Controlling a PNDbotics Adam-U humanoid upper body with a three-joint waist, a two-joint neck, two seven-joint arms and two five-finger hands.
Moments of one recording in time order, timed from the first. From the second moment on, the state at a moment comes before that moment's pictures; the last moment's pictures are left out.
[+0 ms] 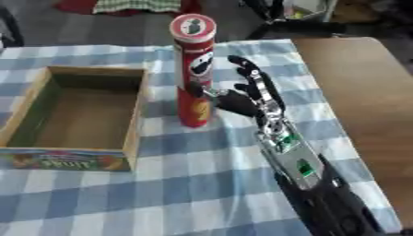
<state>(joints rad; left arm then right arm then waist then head) -0.02 0.36 0.23 -1.89 0.28 0.04 0.25 -0.51 -0.30 0.25 -1.63 -0.08 0.33 -0.29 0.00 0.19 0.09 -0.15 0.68</state>
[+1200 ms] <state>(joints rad) -0.03 0.35 0.22 -1.89 0.28 0.04 0.24 -0.69 -0.23 0.23 -1.36 -0.03 0.26 -0.39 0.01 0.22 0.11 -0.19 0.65</state>
